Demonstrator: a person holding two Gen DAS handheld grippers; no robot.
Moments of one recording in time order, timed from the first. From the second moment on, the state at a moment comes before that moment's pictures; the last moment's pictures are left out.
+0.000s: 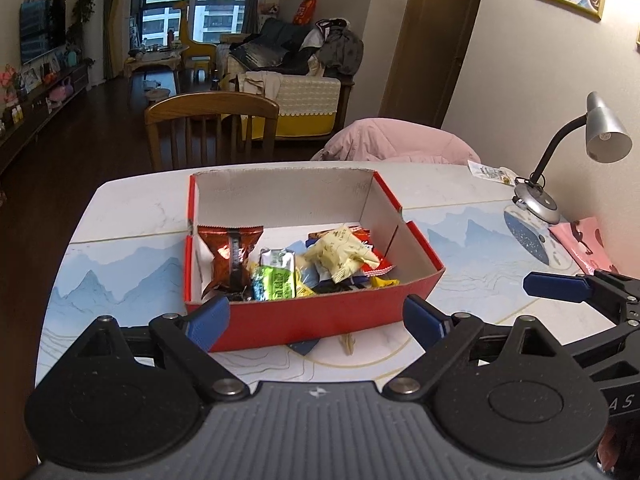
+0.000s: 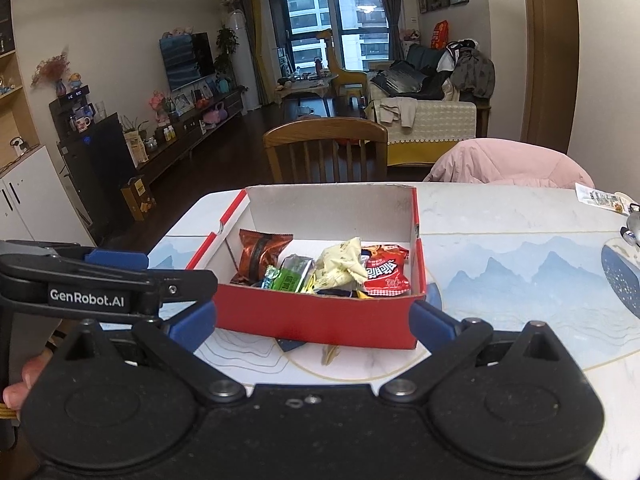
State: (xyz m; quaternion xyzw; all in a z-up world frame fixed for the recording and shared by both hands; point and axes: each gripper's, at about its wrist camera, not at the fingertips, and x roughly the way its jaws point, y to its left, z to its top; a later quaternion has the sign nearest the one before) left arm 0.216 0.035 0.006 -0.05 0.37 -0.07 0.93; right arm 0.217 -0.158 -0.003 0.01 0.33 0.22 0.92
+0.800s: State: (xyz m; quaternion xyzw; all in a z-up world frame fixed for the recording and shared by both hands) left arm 0.191 0.041 0.014 -0.05 0.37 -0.04 0.93; right arm 0.207 -0.161 -0.004 0.02 0.34 0.24 0.91
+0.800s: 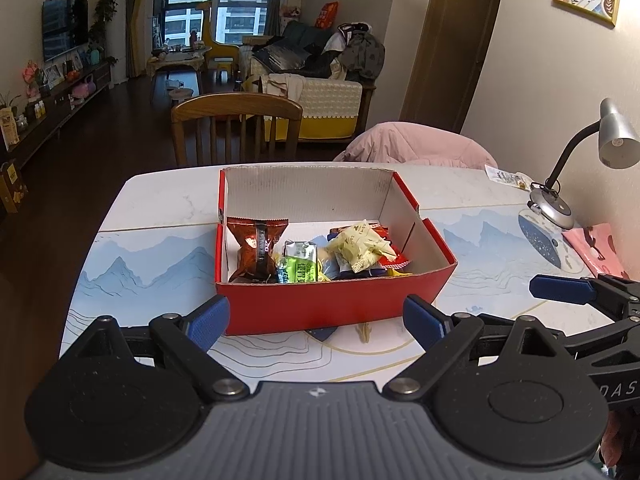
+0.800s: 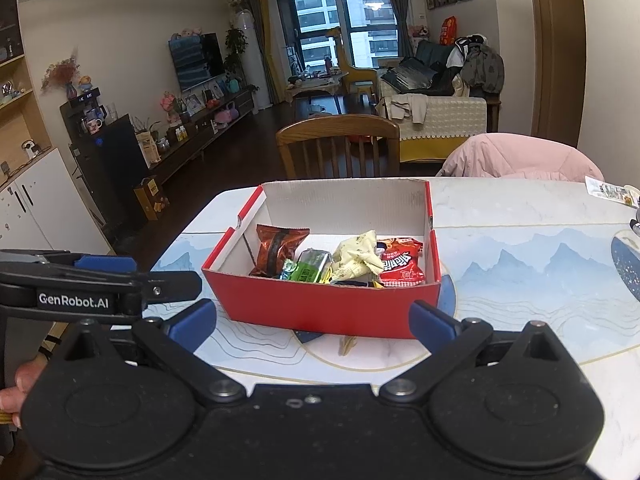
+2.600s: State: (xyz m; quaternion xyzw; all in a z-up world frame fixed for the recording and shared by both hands) left arm 0.178 0.043 0.008 -0.06 0.38 -0.03 0.92; right arm 0.199 -0.164 -0.005 0.03 0.34 0.24 0.91
